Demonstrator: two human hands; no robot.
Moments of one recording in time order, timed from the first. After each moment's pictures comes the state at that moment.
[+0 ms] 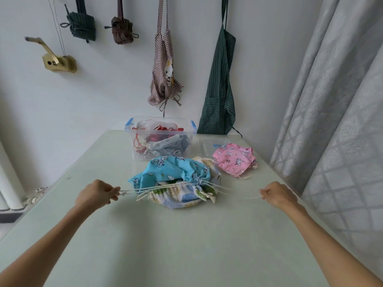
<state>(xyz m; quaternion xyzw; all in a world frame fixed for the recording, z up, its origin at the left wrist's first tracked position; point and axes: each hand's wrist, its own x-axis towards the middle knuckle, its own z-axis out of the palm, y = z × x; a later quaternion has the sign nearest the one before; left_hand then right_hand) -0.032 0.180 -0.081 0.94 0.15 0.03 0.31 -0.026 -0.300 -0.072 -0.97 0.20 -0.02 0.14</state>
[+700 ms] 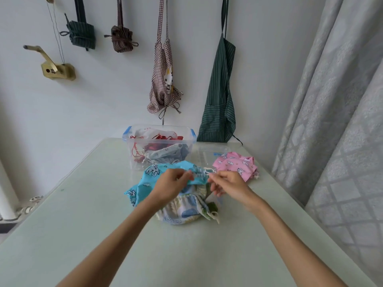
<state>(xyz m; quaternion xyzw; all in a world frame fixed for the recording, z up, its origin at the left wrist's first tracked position) -0.017 0.017 -0.027 0.86 -0.15 0.05 0.49 -0.022 -0.177 -0.020 -0.82 -0.10 0.01 0.57</state>
